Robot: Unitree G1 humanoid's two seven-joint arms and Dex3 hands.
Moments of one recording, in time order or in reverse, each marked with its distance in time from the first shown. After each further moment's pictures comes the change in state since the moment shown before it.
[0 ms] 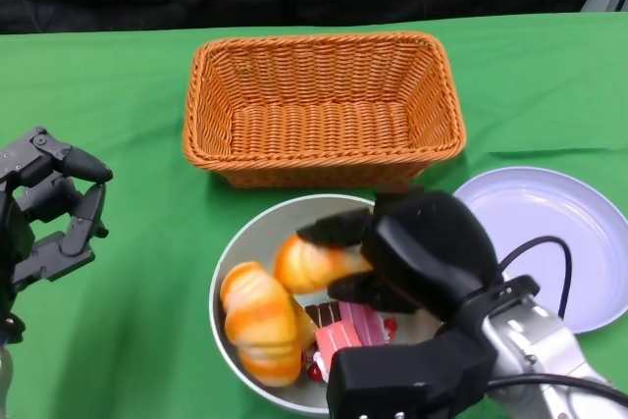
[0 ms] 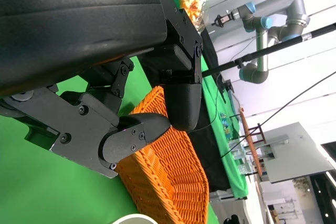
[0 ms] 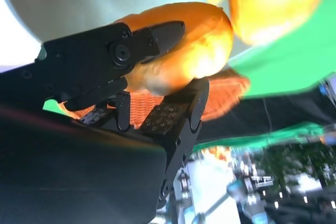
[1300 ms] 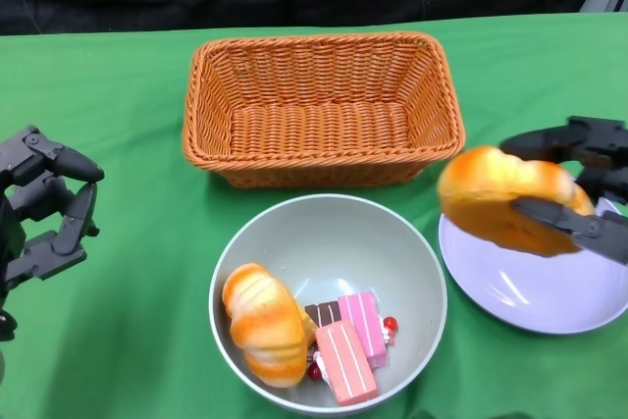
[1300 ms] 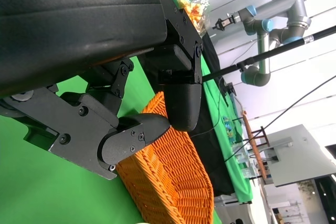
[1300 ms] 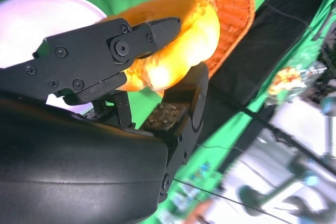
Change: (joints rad) left arm -0.024 0.024 0.006 0.069 0.001 -0.037 -0.002; right arm 0.185 -0.032 -0.631 -0.341 0.717 0.332 0.267
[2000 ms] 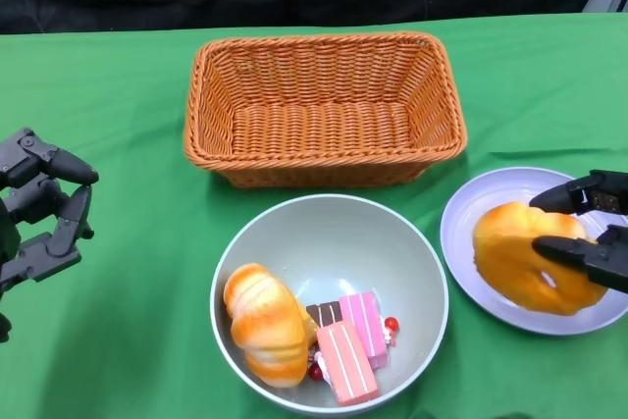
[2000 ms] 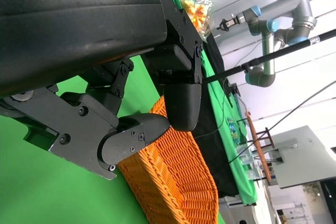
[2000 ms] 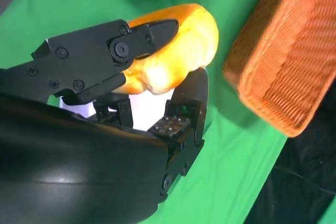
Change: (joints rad) left arm -0.003 0.012 0.002 0.020 -0.008 -0.003 -0.008; right arm -0.091 -0.155 0.101 0.184 0.069 0.360 -0.042
